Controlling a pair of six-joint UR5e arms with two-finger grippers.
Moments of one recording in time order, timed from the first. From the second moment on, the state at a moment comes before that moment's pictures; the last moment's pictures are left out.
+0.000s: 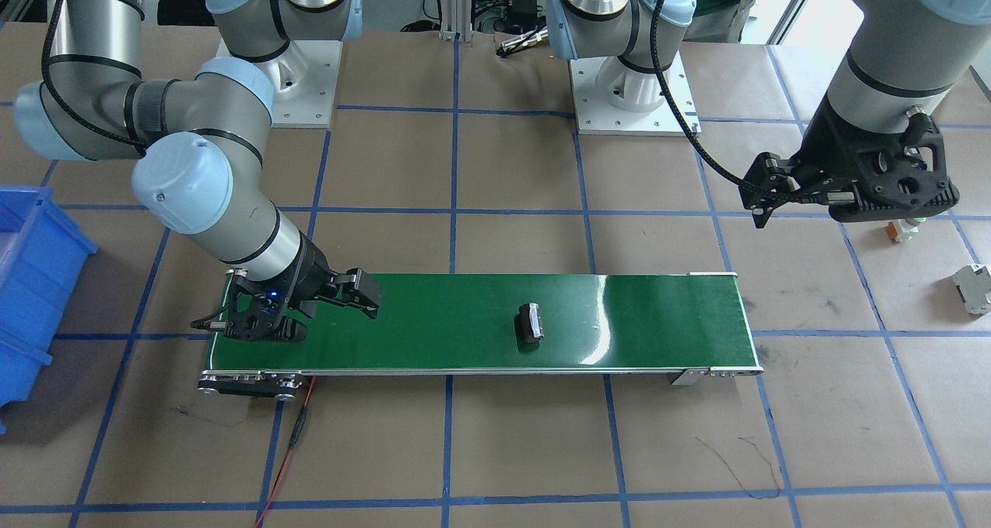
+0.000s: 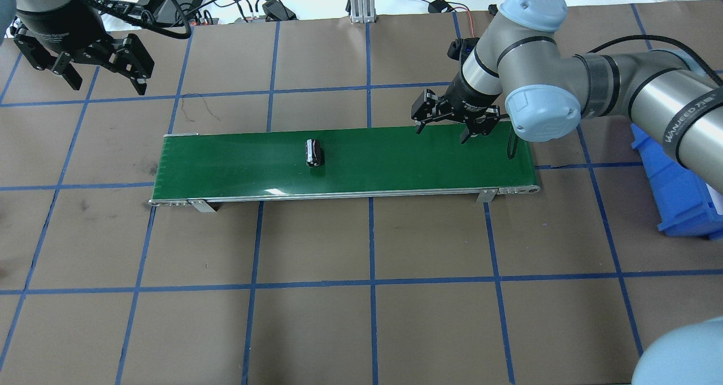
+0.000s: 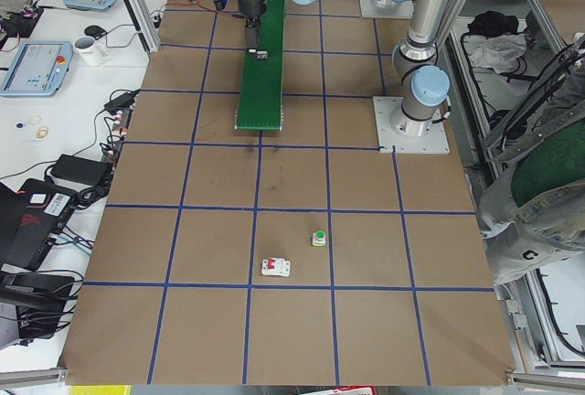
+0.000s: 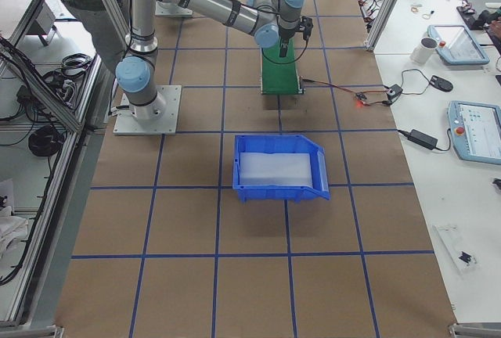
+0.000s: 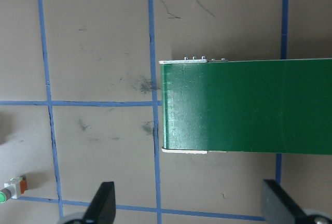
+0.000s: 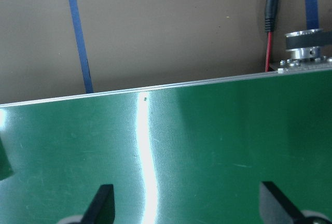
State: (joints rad) left arm -1.42 -1.67 -1.46 -1.54 1.76 0.17; right arm 1.61 -1.26 1.75 -2.08 -1.29 0.18
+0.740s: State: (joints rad) left arm -1.46 -1.69 -1.46 -1.55 1.48 0.09; right arm 1.61 -1.26 1.75 -2.08 -1.30 0.17
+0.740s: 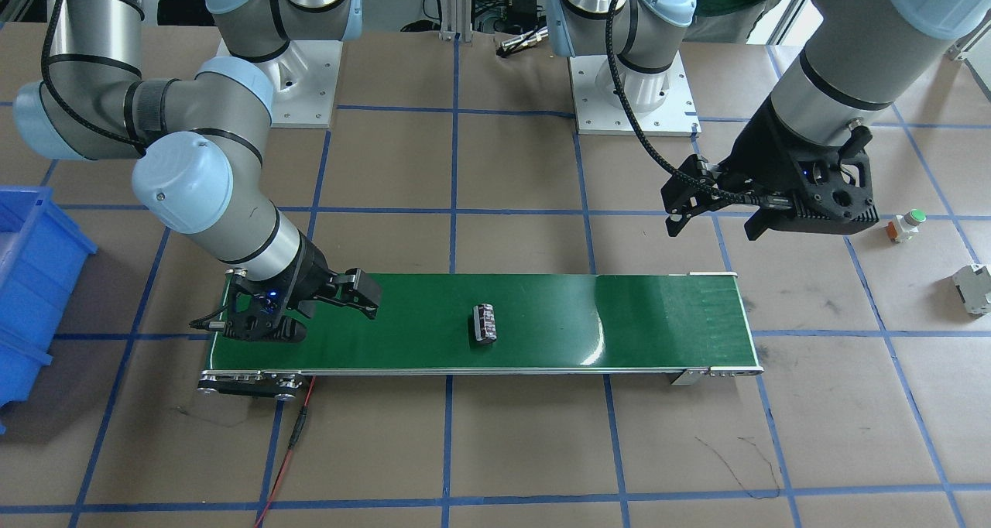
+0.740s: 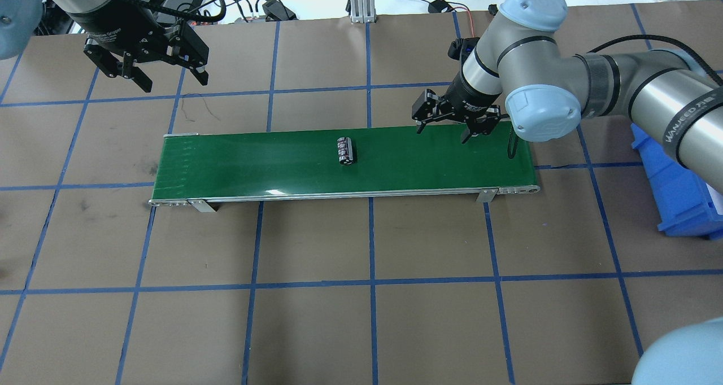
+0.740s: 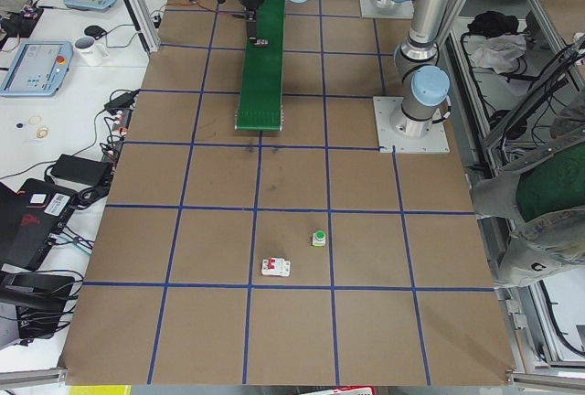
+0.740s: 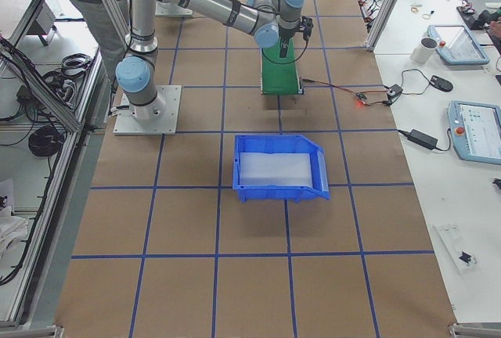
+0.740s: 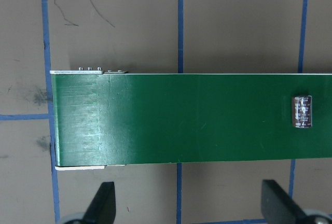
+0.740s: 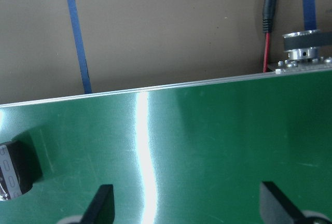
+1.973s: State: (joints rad) left arm -1.46 -1.69 -1.47 -1.52 1.51 0.11; right arm 1.61 -1.26 1.75 -2.10 -1.30 0.05
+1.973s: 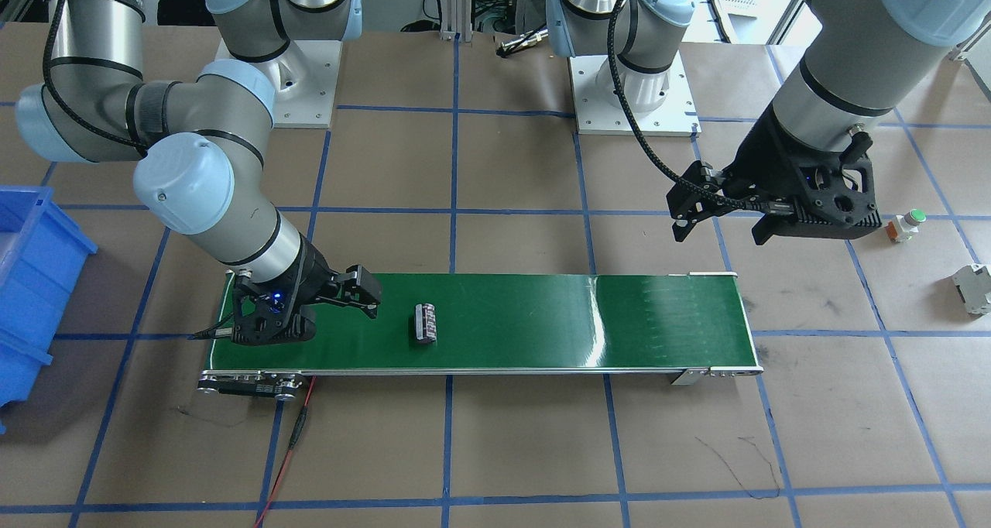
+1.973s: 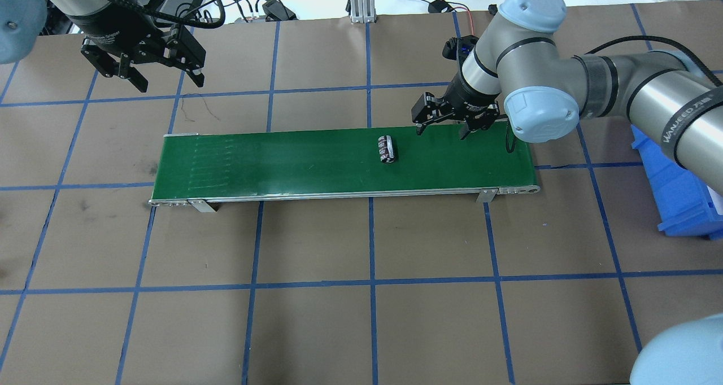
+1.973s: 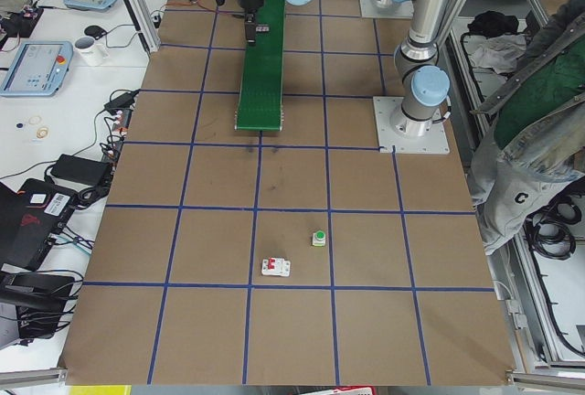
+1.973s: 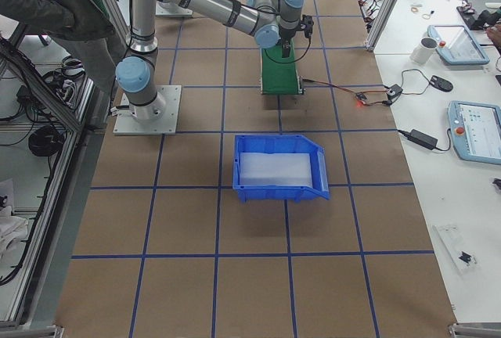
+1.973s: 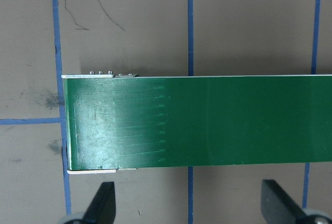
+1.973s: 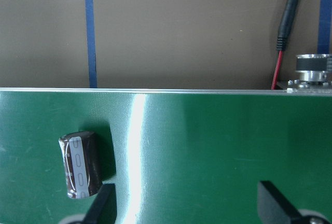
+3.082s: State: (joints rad) left arm -1.46 -1.69 -1.48 -1.51 1.51 0.11; right arm 1.63 -1.25 1.78 -2.10 -1.30 0.05
